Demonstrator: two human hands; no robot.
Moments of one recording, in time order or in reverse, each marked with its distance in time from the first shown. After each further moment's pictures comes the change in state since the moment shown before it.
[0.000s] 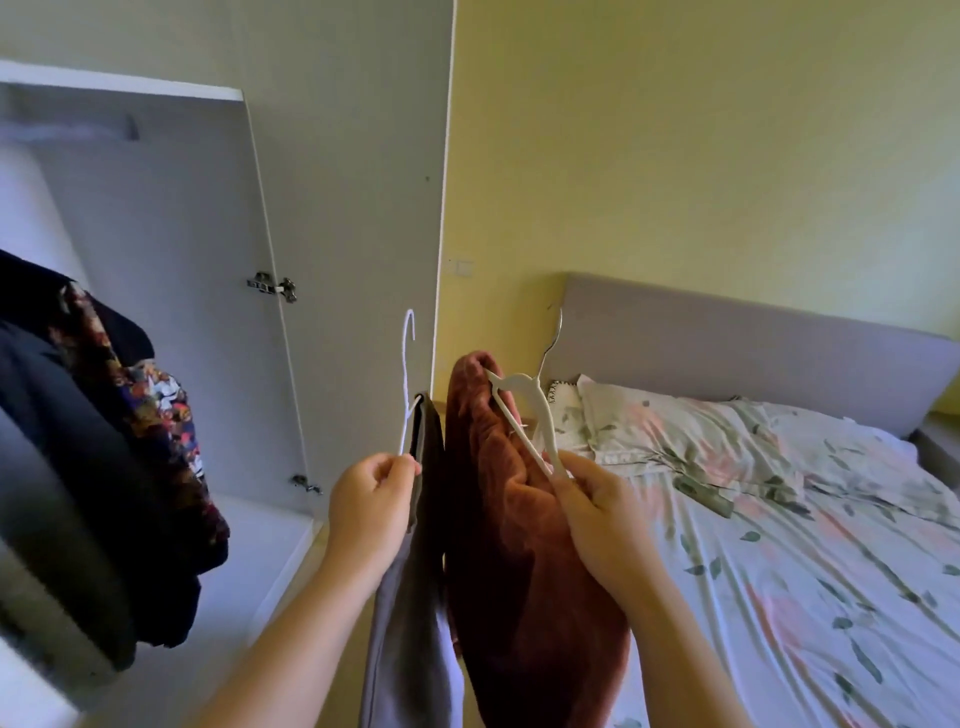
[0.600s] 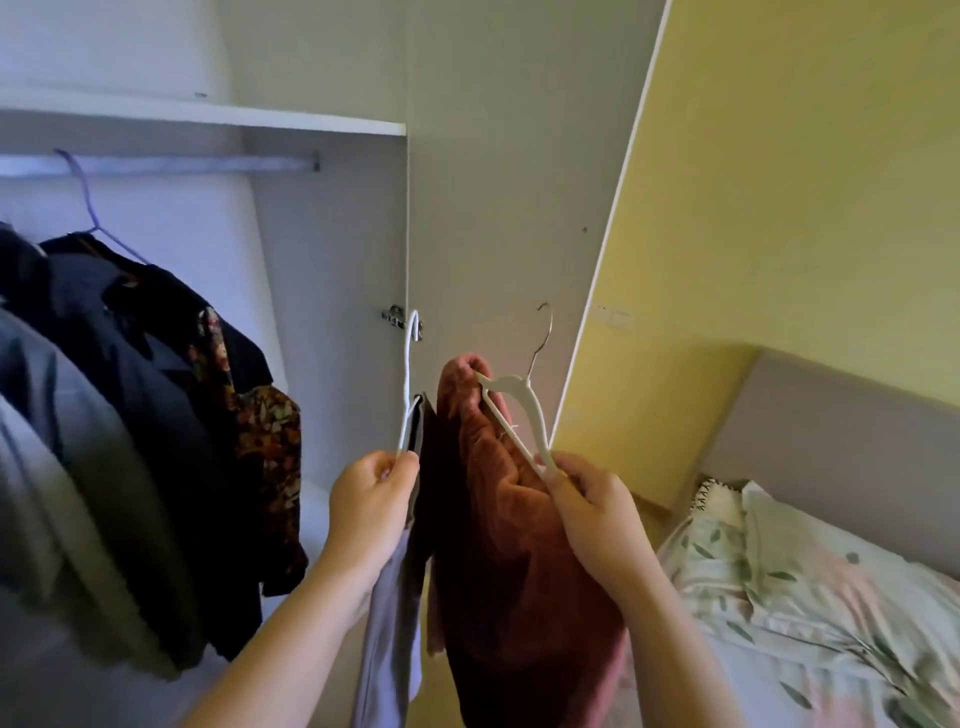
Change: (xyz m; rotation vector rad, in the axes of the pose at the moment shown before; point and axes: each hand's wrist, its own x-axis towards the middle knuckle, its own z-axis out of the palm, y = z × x) left_hand 0.187 -0.014 -0.005 -0.052 0.343 -0.088; right_hand 0.243 -0.007 0.111 0.124 -0.396 -0.219
